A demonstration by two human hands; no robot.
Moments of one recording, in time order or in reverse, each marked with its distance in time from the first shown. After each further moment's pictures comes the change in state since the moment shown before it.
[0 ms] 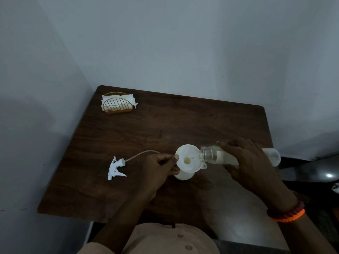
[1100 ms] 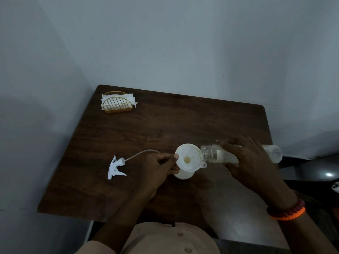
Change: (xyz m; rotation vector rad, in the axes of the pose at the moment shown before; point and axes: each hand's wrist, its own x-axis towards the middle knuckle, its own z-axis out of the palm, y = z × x) left_hand -0.001 0.002 -0.001 0.010 -0.007 -0.010; right_hand 0.001 0.002 -0.001 -0.013 -0.017 0.010
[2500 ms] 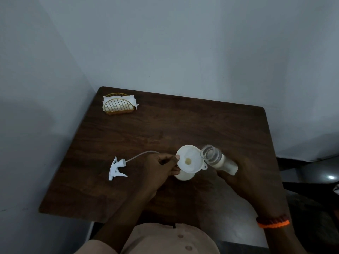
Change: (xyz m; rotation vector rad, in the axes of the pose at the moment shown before) left_hand 0.003 -0.002 0.000 -0.014 -0.011 -0.004; right_hand -0.018 -0.003 0.032 0.405 -0.041 0.223
